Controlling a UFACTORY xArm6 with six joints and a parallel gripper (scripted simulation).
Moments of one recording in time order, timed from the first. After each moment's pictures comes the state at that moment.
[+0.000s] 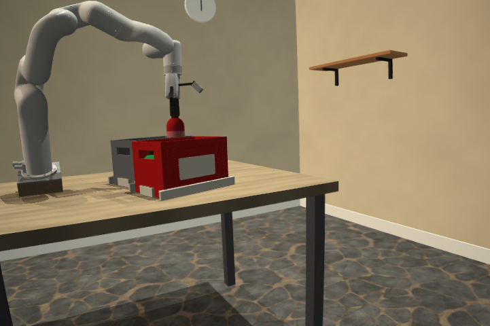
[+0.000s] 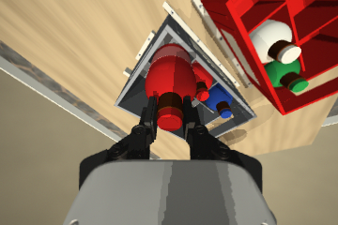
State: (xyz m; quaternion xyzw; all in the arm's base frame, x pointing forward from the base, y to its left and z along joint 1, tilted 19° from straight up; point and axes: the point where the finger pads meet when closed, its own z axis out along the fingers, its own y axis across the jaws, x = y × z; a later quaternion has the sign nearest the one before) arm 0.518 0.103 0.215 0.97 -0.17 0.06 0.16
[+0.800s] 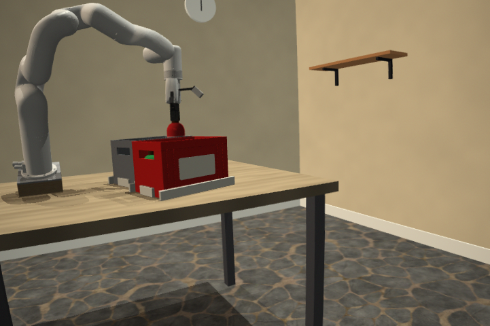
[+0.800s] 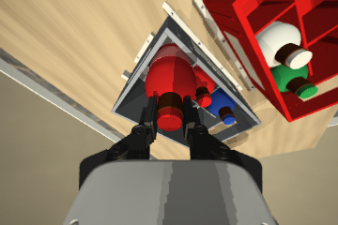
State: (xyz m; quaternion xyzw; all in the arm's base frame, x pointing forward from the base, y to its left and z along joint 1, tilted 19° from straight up) arm 0.520 0.097 0.196 0.97 -0.17 0.06 0.16
